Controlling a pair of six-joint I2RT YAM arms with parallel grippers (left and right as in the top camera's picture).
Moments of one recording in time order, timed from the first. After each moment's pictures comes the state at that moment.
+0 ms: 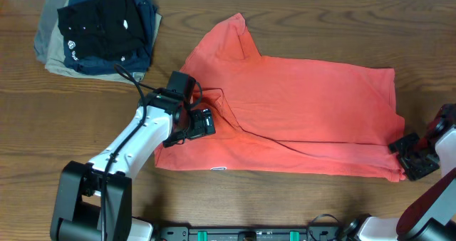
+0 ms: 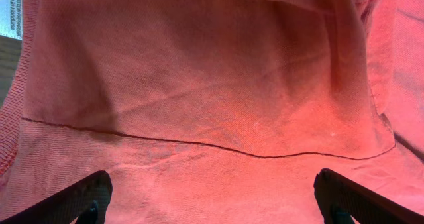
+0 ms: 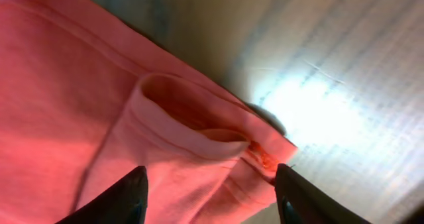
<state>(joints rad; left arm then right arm) -0.31 1.61 0.95 -0.76 0.17 -0.54 -0.64 1.56 0.88 -0.86 0.04 0.51</state>
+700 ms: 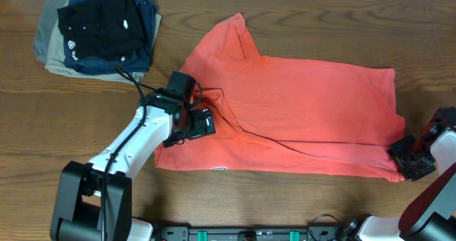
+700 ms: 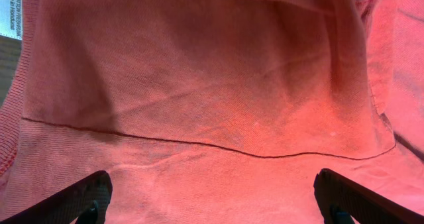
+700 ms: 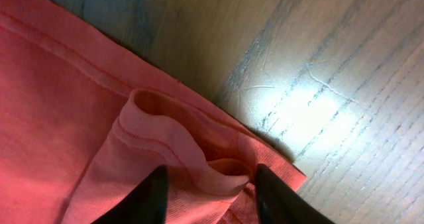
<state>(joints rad) -0.31 1.61 0.95 -0.76 0.17 -0.54 -0.64 1.59 0.82 -0.75 0.05 0.51</state>
